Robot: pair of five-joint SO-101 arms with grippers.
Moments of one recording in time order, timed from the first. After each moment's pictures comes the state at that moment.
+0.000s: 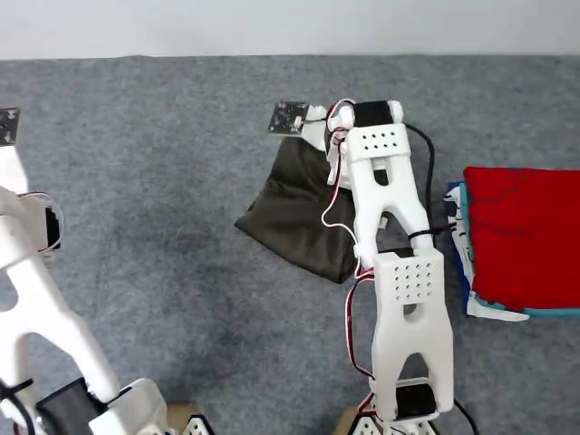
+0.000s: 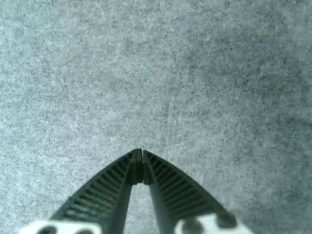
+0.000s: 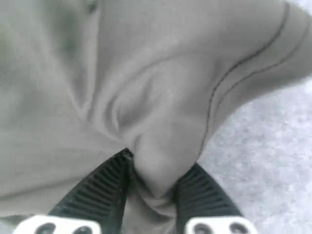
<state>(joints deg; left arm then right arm) -36.1 -15.0 2.1 99.3 -13.5 -11.4 52.0 -59.9 89.9 60.5</state>
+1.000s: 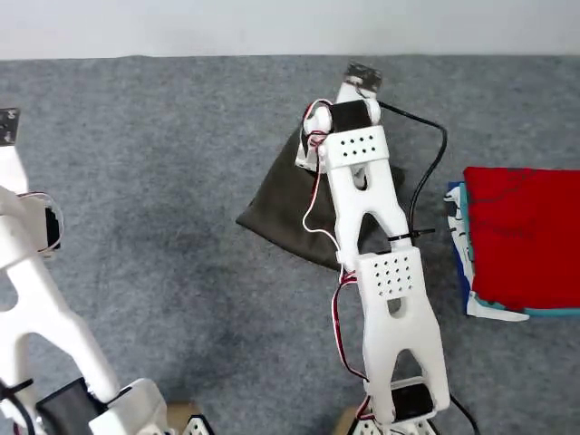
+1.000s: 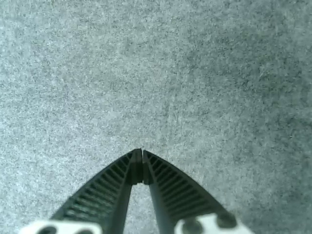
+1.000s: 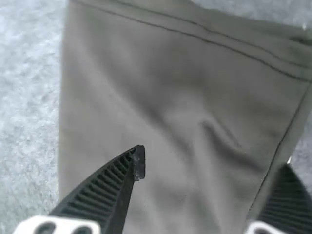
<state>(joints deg) -36.1 -15.0 2.1 99.3 -13.6 -16.5 61.3 -76.9 100.5 -34.5</state>
